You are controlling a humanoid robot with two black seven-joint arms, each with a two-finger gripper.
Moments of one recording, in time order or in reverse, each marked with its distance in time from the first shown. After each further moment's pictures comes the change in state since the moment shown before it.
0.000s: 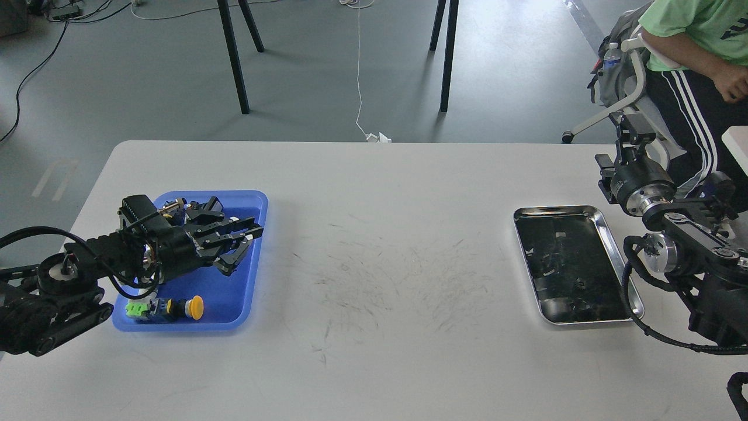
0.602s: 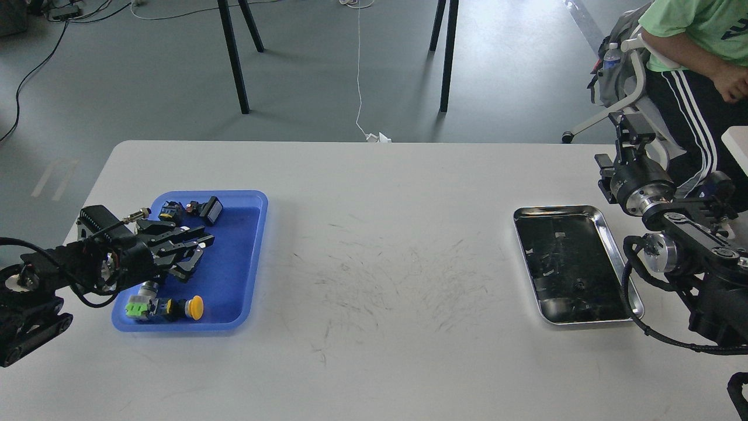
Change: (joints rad) left arm 0.041 -0.001 0.021 0.140 -0.005 -0.003 0.000; right arm 0.000 -0.002 -0.002 0.001 0.000 0.000 0.001
